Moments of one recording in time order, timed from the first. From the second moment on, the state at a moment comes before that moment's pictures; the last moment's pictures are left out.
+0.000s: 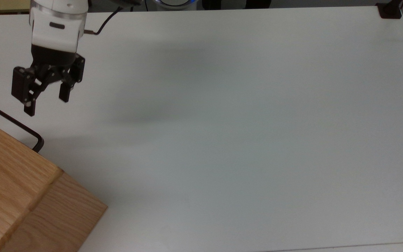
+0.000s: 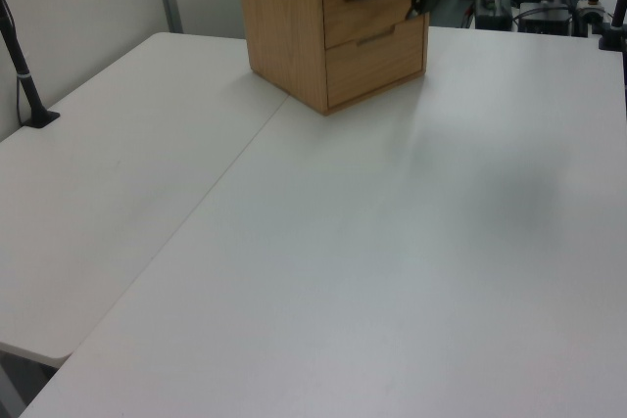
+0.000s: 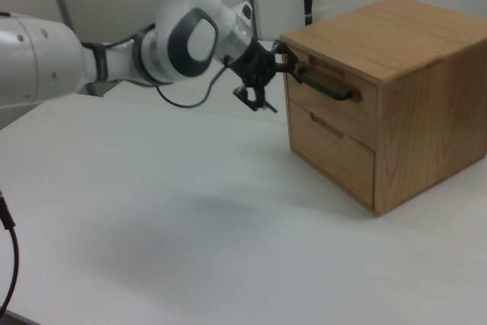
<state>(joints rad) -0.05 0.31 -0.17 -1.57 -0.30 2.45 -1.03</state>
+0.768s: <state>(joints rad) -0.09 0.38 -0.20 -1.56 -0.30 2.68 -1.04</state>
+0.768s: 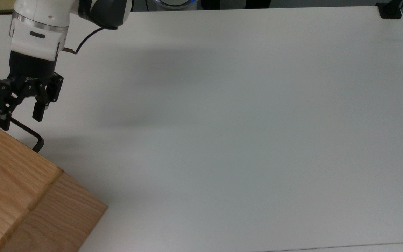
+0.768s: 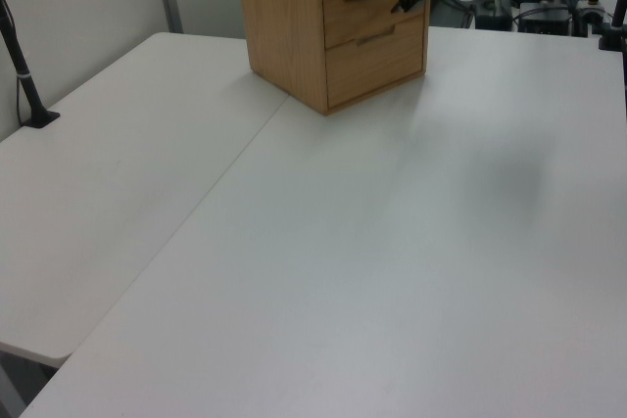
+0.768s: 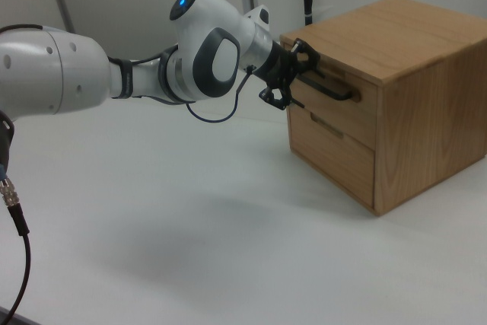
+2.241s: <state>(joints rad) -0.03 0.07 -0.19 -1.85 -0.30 2.50 -1.05</state>
